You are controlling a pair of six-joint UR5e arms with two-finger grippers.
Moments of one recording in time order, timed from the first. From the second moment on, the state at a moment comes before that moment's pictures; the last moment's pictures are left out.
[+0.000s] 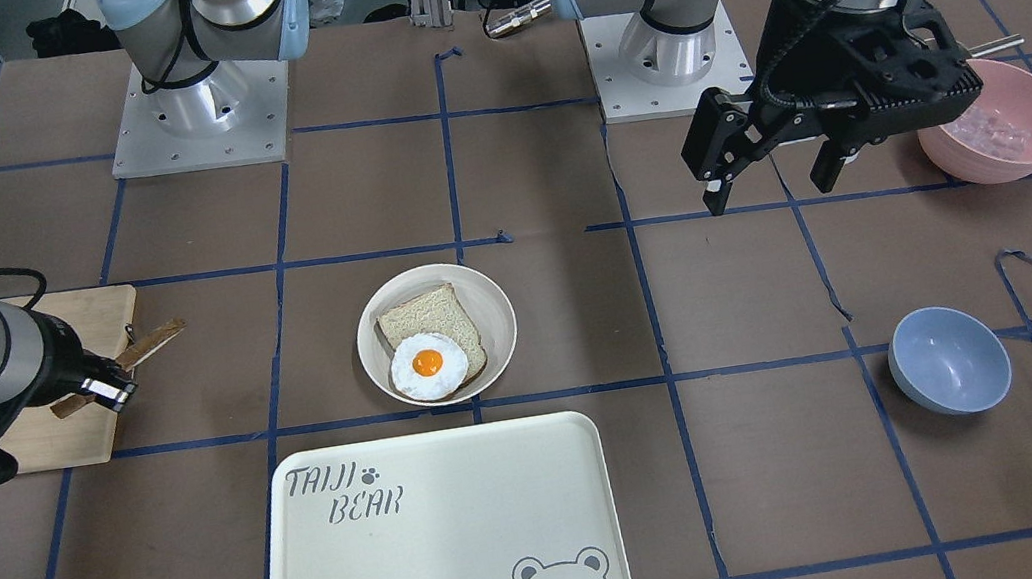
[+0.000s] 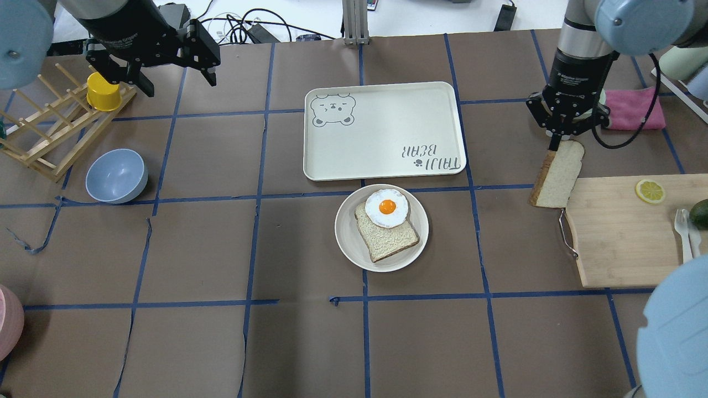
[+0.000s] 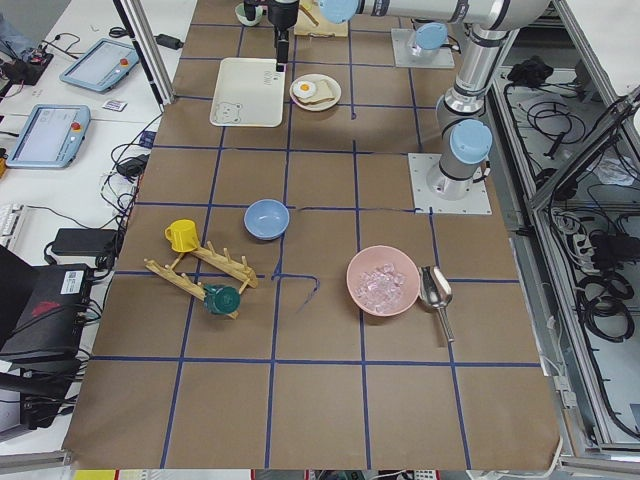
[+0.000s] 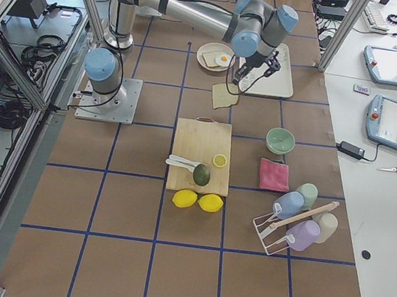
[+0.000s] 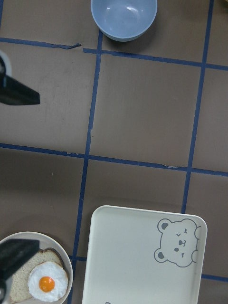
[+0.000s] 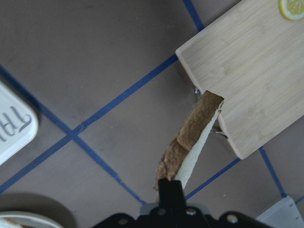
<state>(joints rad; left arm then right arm) -1.55 -1.63 -1.45 -1.48 1.55 -0.12 1.47 -1.22 1.43 -1.45 -1.67 0.54</state>
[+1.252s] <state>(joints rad) -1.55 -1.63 -1.45 -1.48 1.55 -0.12 1.92 -1.15 1.39 -1.46 -1.59 0.73</state>
